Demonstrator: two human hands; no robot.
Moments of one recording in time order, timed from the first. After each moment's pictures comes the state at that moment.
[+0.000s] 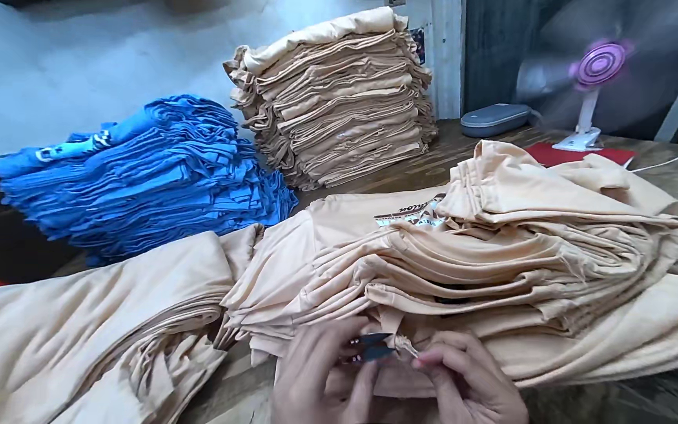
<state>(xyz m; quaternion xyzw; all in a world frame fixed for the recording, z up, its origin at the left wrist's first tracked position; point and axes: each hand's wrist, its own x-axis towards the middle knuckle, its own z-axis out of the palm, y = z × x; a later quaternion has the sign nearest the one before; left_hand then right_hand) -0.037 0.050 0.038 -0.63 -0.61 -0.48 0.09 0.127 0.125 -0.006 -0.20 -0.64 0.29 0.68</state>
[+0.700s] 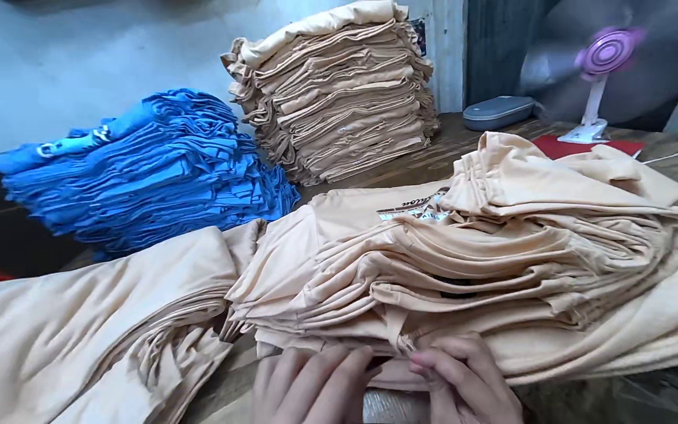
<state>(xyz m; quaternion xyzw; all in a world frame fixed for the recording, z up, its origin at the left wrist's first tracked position) -0.037 0.028 0.043 -0.64 -0.59 -0.41 0.25 0.117 0.120 -0.009 -0.21 -0.67 0.18 0.69</state>
